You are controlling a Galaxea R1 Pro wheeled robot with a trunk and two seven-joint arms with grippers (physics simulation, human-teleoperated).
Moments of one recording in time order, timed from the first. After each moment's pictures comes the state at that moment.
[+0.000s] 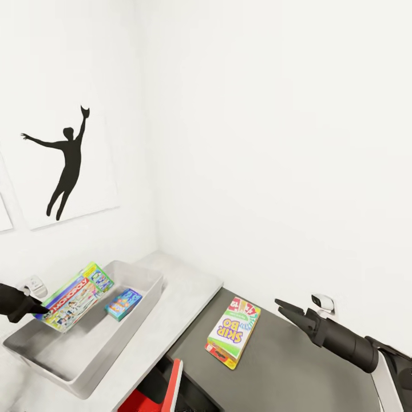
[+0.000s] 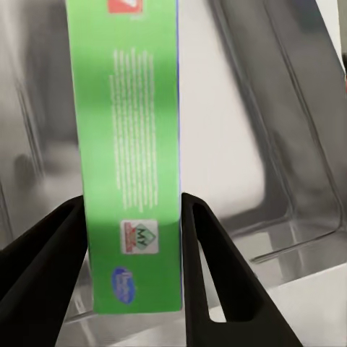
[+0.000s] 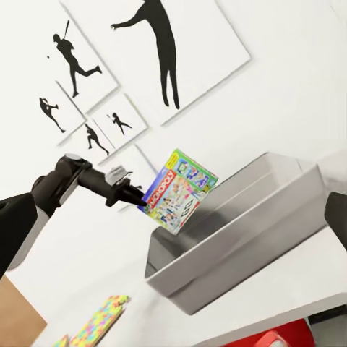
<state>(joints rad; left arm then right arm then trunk) -0.67 0.74 0.06 -1.03 -0.54 0.62 -1.56 -0.17 -0.11 -0.37 -1.54 -0.40 0.78 1.33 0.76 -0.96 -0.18</state>
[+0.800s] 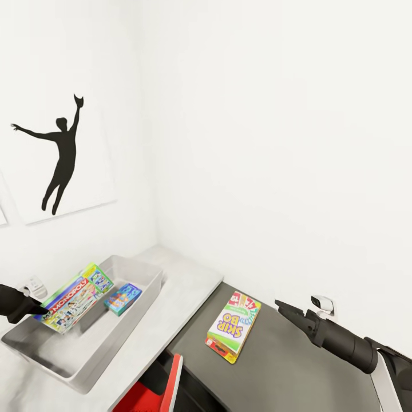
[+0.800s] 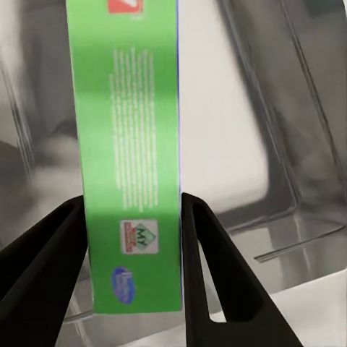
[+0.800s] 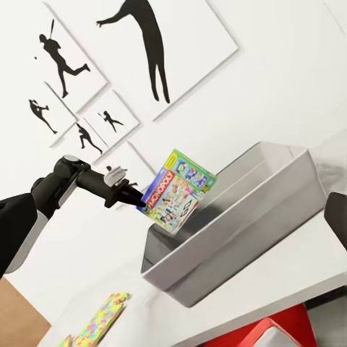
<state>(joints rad) -0.66 0.74 0.06 -1.04 -0.54 0.62 -1.56 -0.17 -0.11 -0.37 -1.52 -0.40 0.78 1.33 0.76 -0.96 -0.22</state>
